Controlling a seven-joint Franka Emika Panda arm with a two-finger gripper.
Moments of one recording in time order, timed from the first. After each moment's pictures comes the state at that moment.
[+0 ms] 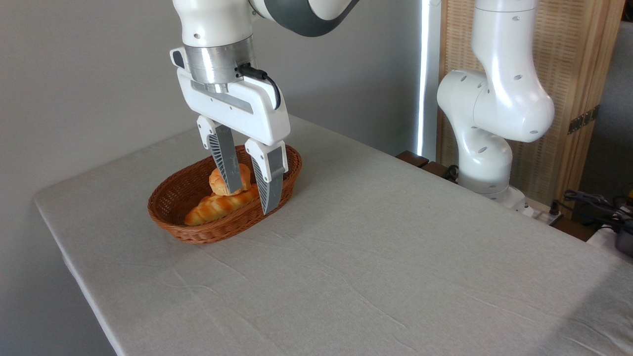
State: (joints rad) arm -0.10 -0.05 0.00 -1.81 -0.04 1.79 0.59
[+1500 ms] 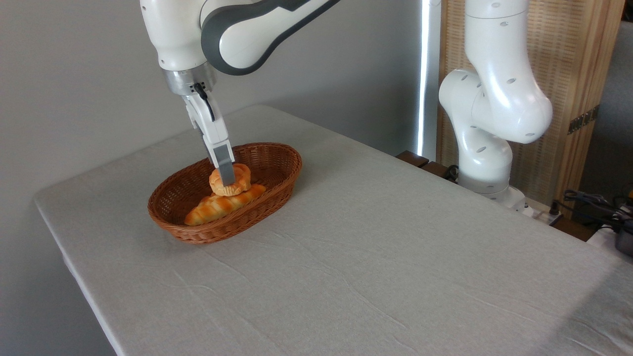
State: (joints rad) arm -0.18 0.08 -0.30 -1.85 -0.15 1.91 0.58
